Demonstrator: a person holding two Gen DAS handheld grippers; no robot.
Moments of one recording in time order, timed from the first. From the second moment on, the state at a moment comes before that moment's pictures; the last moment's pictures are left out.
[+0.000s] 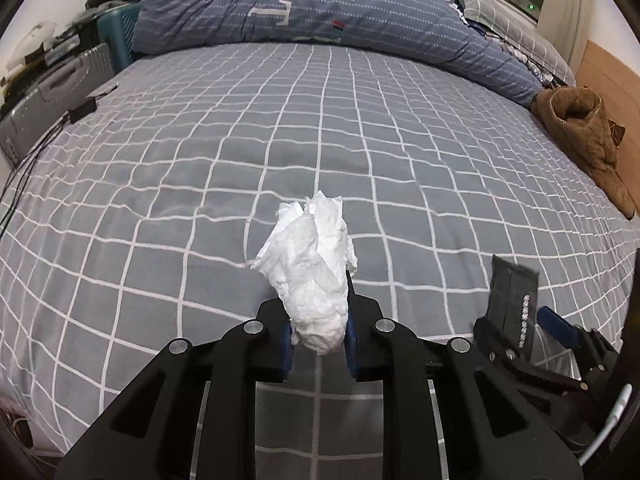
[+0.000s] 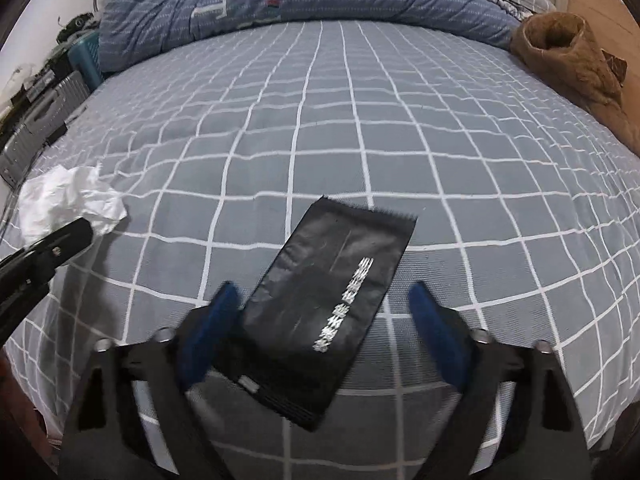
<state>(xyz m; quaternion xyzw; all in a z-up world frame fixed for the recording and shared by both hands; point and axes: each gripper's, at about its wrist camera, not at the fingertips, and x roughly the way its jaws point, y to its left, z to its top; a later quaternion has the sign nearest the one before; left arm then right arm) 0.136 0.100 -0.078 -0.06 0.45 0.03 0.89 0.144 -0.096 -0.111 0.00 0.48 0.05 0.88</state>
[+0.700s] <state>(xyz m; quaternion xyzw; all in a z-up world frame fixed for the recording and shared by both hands) 0.132 0.079 -0.074 -0.04 0.44 0.02 0.89 0.136 -0.102 -0.098 -0.01 0.46 0.07 0.89</state>
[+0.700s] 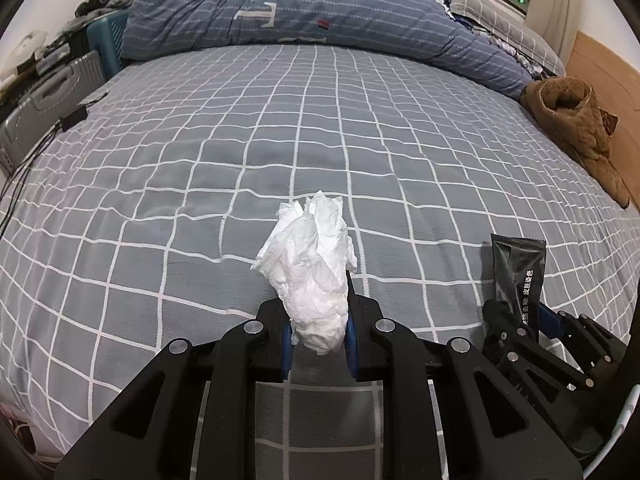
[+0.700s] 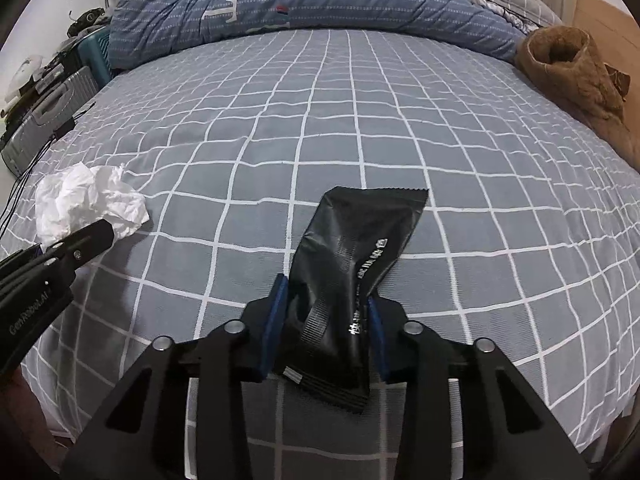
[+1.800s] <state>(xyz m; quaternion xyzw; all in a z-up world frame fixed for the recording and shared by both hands) 0.060 0.029 -0.055 -0.04 0.43 -0.02 0.90 0.067 -0.172 -0.040 -0.02 0.40 0.07 0.91</state>
